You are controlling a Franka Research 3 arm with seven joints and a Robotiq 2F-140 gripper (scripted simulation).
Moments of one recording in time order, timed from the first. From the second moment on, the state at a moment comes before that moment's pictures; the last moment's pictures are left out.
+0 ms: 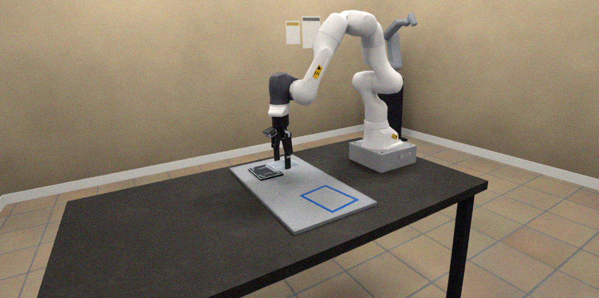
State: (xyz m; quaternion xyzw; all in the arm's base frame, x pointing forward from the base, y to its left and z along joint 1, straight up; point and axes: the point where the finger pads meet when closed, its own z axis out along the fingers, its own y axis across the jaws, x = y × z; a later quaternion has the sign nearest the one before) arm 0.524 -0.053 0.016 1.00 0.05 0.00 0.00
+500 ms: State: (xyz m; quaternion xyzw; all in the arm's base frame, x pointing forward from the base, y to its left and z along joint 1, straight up) arm 0.535 -0.098 0.017 1.00 0.04 0.00 0.00
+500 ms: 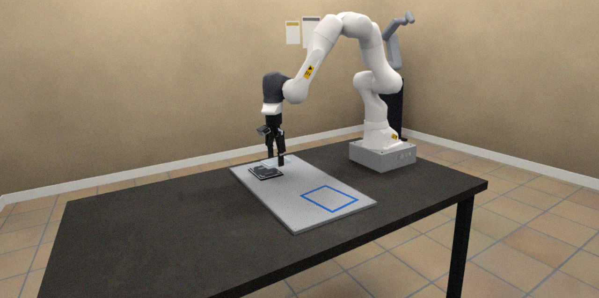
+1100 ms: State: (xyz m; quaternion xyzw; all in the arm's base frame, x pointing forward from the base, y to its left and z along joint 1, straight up) arm 0.547 -0.149 0.019 1.00 0.04 0.00 0.01
